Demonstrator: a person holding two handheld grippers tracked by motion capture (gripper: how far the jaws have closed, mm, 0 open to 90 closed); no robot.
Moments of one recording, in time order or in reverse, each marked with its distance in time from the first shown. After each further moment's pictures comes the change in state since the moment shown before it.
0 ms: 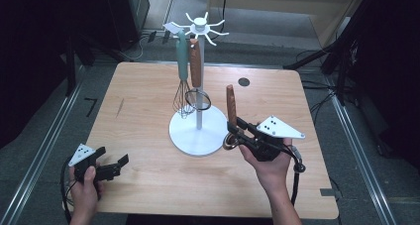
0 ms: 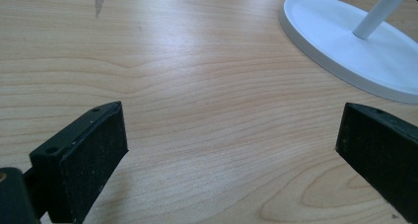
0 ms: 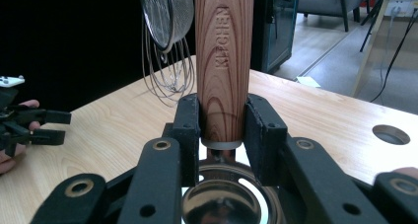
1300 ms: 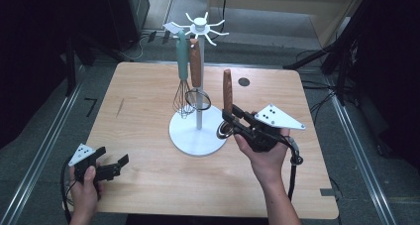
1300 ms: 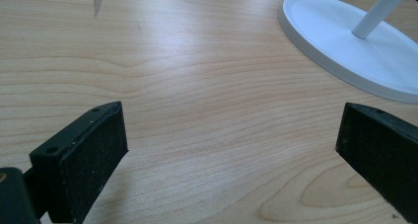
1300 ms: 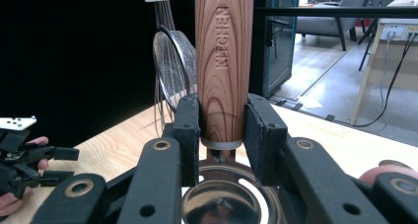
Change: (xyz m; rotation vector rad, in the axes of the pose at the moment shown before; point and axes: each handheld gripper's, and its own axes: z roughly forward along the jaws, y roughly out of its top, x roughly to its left) left arm 0.000 0.000 0.000 0.002 -0.004 0.002; right arm 0.011 0.033 0.006 -0.078 0.002 0.012
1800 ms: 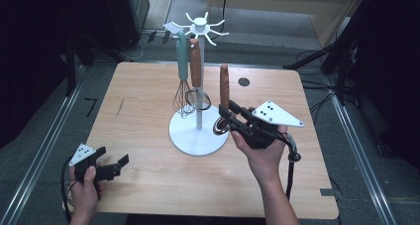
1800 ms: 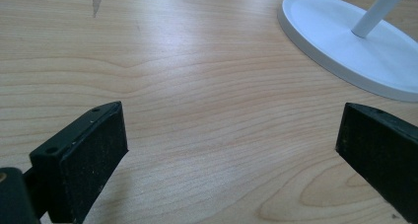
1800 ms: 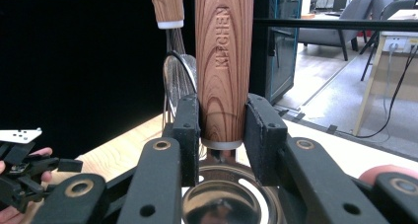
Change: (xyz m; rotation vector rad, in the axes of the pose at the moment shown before) left arm 0.000 0.000 0.000 -0.001 0.000 0.002; right arm 0.006 0.011 0.004 -0.032 0.009 -0.011
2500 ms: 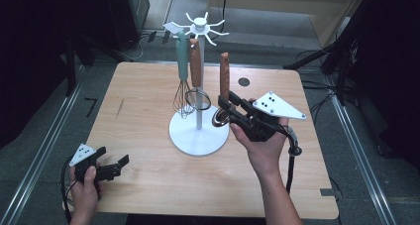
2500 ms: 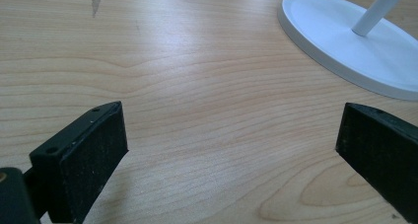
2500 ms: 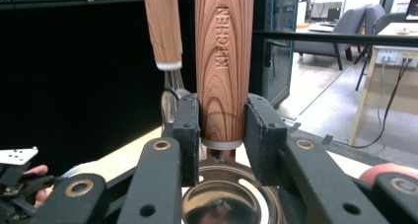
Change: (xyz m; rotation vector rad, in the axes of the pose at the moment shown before) left arm 0.000 0.000 0.000 0.003 0.001 0.006; right arm 0.001 0.021 0.004 -0.034 -0.008 -0.009
